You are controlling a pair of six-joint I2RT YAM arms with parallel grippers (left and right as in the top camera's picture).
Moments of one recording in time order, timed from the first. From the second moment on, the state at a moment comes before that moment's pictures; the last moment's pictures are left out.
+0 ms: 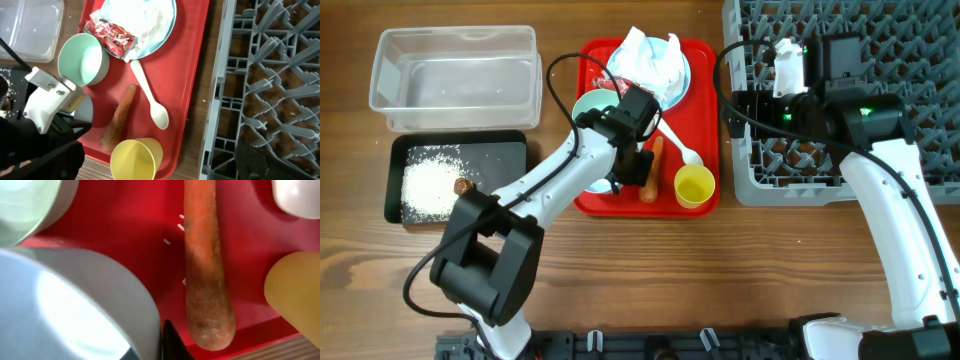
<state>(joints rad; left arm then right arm) -0.56 1.87 1.31 -0.82 0.03 -0.23 0.16 1.47 1.41 -0.93 -0.26 0.12</state>
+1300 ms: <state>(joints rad) -0.58 1.99 1.47 -0.69 0.08 -0.12 0.16 1.47 1.41 -0.94 -0.26 0.12</state>
